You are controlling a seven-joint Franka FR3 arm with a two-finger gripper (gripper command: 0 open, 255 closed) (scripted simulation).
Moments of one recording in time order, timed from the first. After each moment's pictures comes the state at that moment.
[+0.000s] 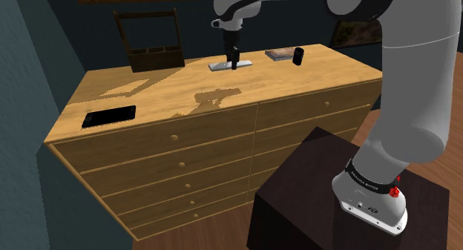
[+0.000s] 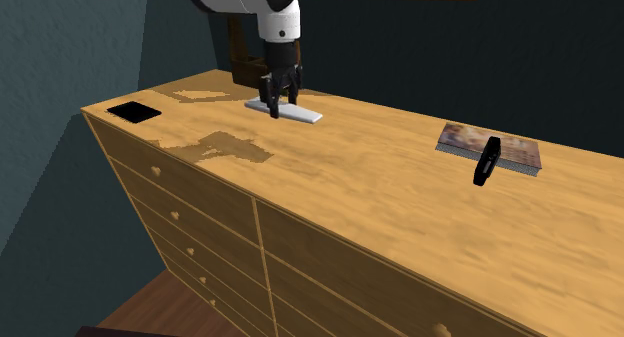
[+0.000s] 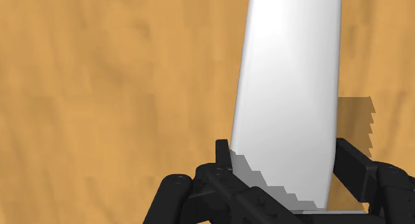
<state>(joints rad) 0.10 0.42 -0.24 -1.54 0.12 1.95 -1.26</state>
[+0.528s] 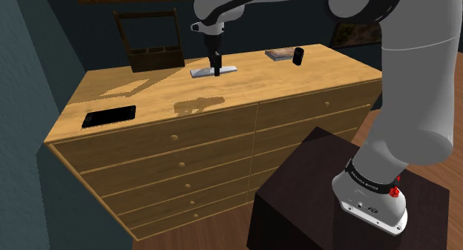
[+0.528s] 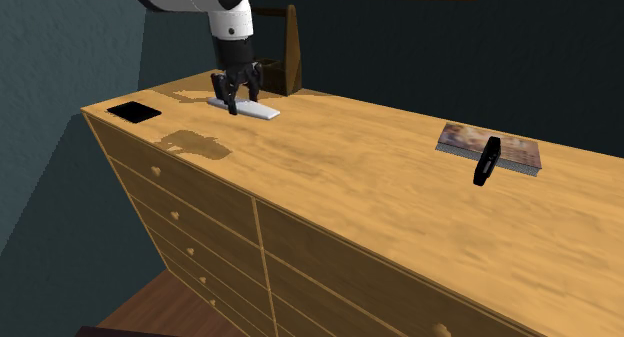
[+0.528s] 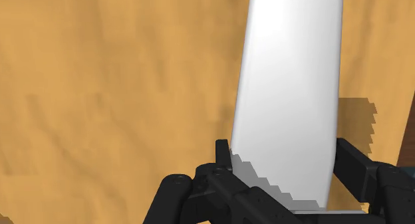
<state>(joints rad) 0.22 0.43 -0.20 -1.53 0.10 1.94 -1.09</state>
